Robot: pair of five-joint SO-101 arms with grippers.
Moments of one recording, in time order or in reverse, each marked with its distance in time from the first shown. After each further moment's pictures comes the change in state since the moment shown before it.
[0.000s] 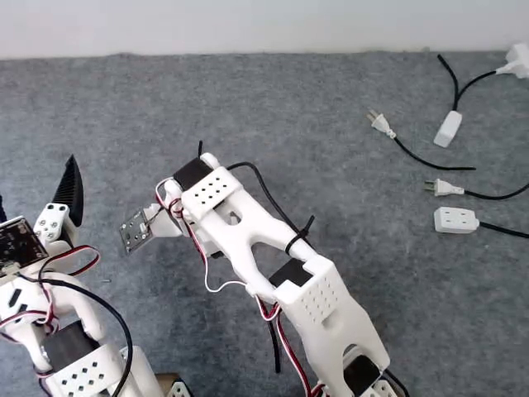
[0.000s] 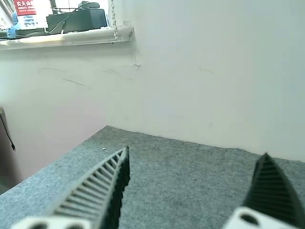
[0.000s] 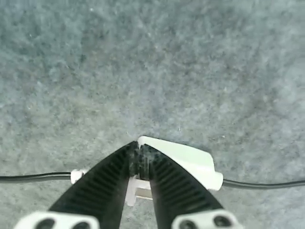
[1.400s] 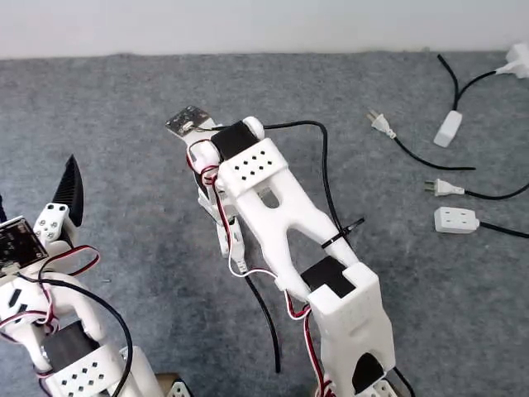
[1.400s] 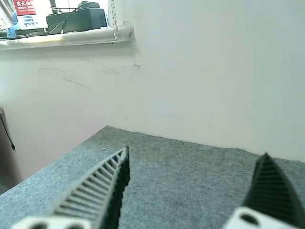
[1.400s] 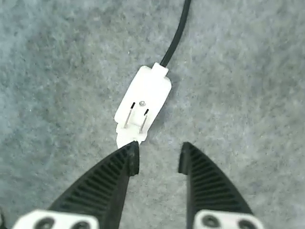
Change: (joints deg) left arm 0.0 0.0 0.0 0.0 0.1; right arm 7.6 -15.4 0.0 7.3 -66.3
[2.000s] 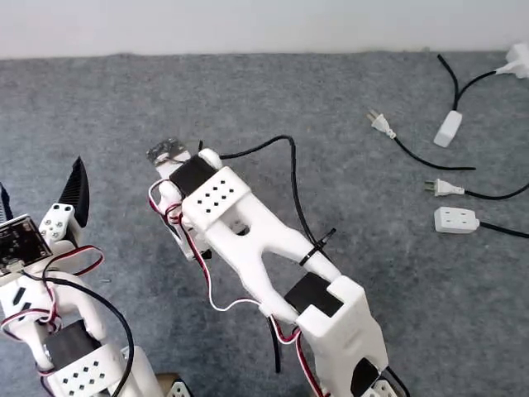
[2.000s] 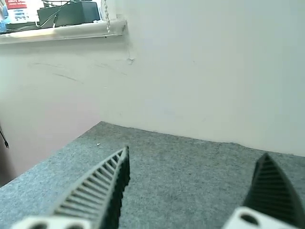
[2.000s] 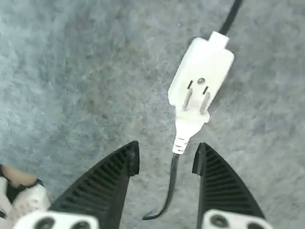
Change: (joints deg) left arm 1.1 0.0 1.2 0.0 0.0; right arm -10.5 -1.1 6.9 0.4 -18.0
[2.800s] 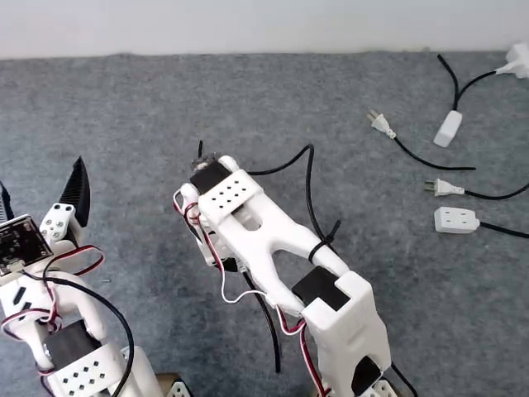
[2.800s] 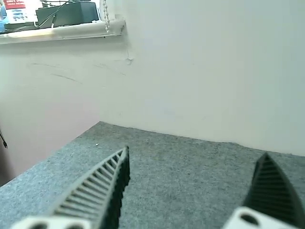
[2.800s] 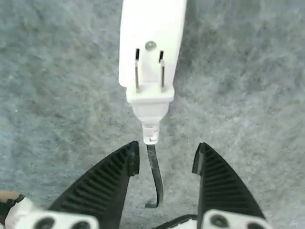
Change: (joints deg) left arm 0.3 0.0 0.0 0.0 0.0; right arm 4.2 0.0 13.7 -3.3 -6.6
